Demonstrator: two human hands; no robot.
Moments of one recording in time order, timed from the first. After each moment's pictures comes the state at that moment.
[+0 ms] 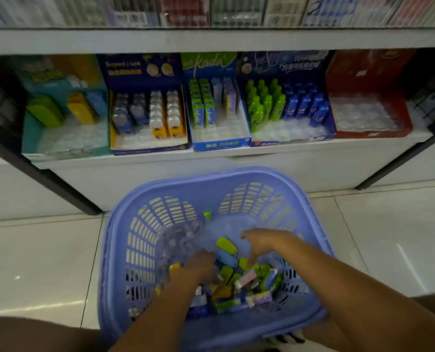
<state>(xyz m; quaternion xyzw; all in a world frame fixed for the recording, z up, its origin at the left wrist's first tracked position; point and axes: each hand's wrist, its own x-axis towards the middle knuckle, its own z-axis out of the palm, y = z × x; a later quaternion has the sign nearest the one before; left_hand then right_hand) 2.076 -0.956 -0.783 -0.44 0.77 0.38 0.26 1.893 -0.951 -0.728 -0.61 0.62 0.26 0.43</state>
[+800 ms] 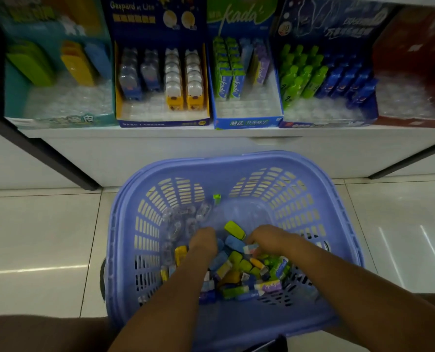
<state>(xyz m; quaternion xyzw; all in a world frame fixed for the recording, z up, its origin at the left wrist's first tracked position) 2.079 -0.983 -0.830 -0.54 0.70 0.38 0.28 1.898 -0.938 -0.787 -0.66 0.58 0.24 0.41</state>
